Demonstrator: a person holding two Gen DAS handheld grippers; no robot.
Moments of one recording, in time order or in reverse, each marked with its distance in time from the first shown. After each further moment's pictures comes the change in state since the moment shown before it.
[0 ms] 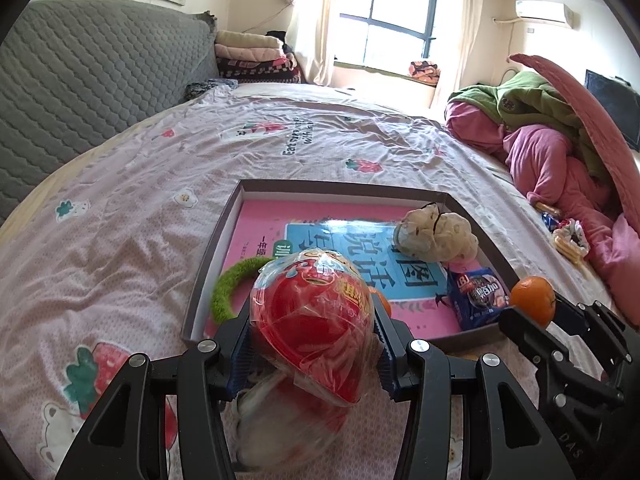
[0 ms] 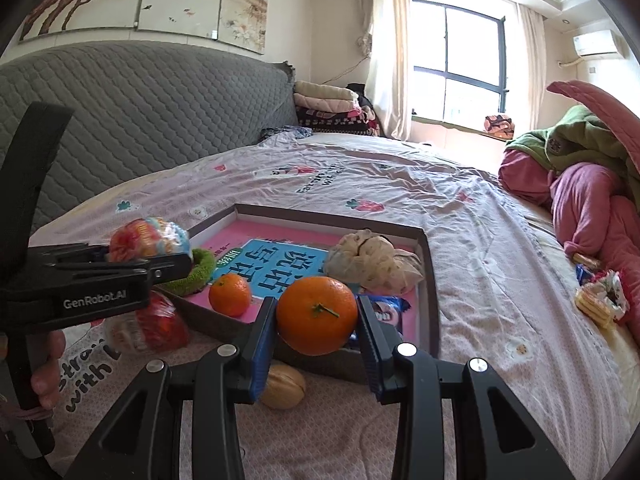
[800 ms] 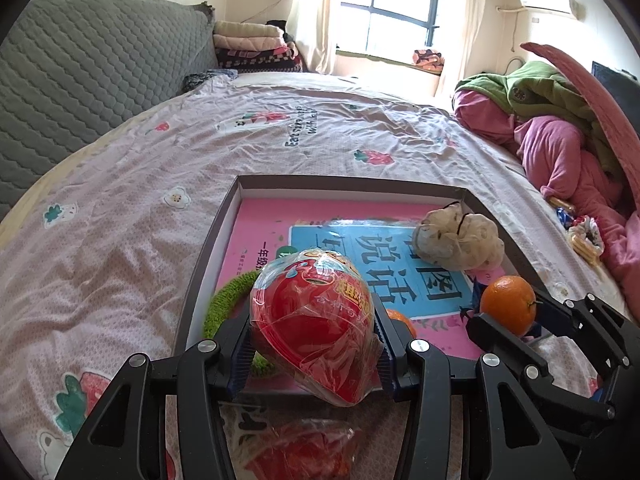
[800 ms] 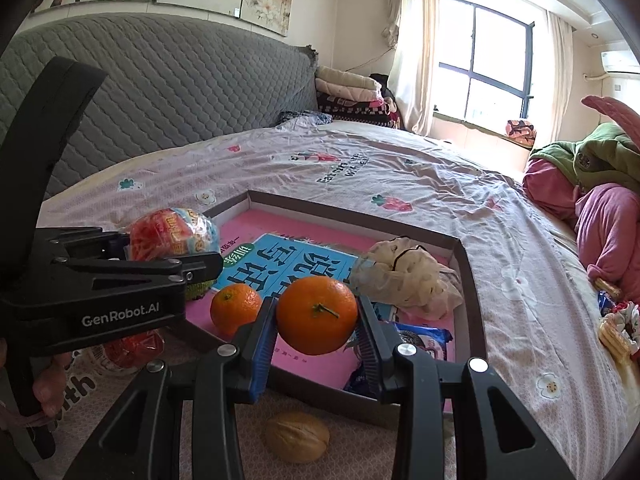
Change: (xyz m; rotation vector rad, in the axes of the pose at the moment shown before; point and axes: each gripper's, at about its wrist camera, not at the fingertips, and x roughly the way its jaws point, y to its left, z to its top) left arm 0.038 0.004 0.015 0.007 0.047 0.015; right arm 0.044 0.019 0.013 -0.073 0.056 0.035
